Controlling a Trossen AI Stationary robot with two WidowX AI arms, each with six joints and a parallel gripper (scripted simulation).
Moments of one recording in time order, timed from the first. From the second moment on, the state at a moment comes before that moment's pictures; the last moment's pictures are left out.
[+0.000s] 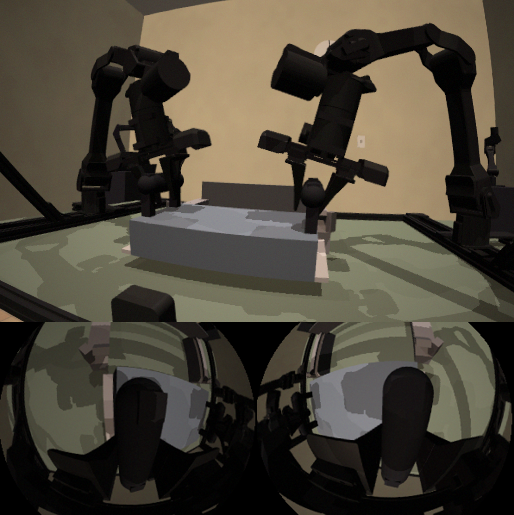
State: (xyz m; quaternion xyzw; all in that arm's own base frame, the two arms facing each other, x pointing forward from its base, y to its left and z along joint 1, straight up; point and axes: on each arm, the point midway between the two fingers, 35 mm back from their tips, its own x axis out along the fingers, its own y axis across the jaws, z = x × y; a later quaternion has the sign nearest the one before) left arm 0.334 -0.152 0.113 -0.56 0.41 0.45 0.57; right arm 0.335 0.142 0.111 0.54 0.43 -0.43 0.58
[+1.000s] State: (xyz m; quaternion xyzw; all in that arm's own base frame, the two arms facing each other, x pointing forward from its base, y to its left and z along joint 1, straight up) left arm 0.335 -0.153 0.140 -0.55 0.41 0.45 0.57; right arm 0.335 0.143 0.137 0.54 0.43 -0.43 0.58
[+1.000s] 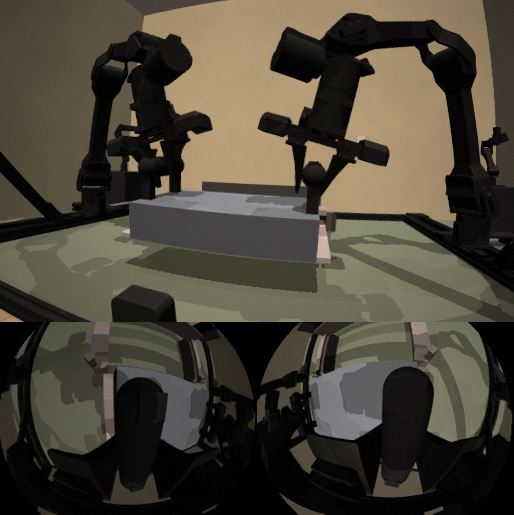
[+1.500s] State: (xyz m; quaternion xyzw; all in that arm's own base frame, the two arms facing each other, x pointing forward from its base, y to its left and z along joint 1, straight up) left arm 0.334 -0.144 0.168 -0.55 0.41 0.45 0.57; right arm 0.336 0.133 0.166 0.53 0.43 -0.43 0.58
